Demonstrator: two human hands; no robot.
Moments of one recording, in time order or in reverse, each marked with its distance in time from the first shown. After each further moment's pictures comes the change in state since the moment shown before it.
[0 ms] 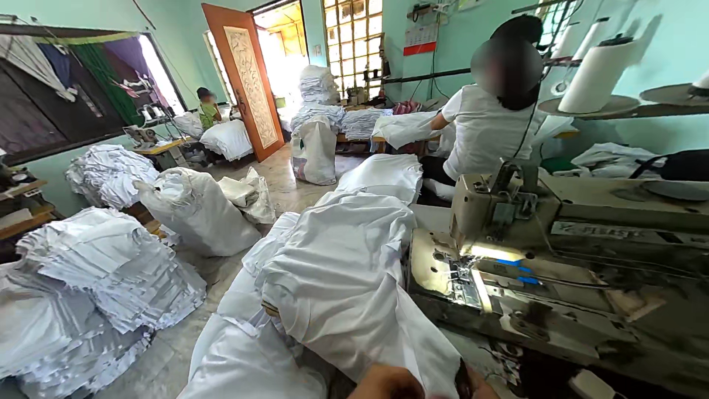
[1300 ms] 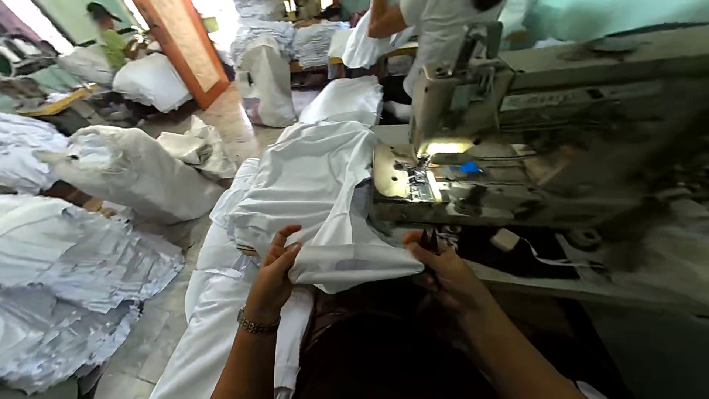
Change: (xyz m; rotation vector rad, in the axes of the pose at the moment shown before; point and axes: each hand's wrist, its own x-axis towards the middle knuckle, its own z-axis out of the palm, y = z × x) left_hand -0.031 0.033 -0.090 -0.585 0.439 -0.165; right_hand 0.005 -0.012 -0.009 0.417 0.011 -0.027
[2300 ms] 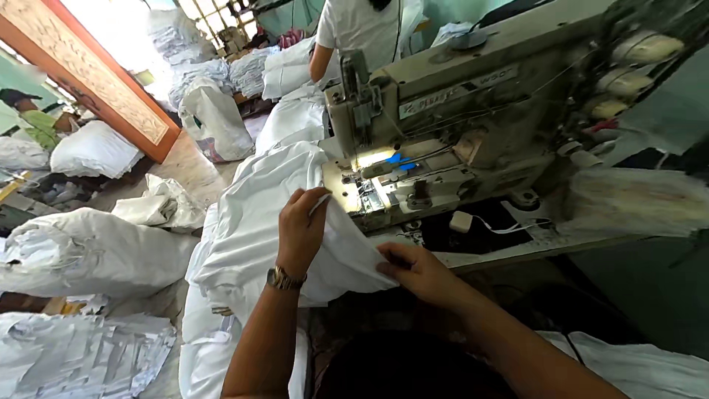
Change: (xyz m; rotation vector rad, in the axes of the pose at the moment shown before) left_hand 0.145 0.000 0.116 1.199 -0.176 0.665; right_hand -0.003 -0.018 -0.014 -0.789 0.072 -0.240
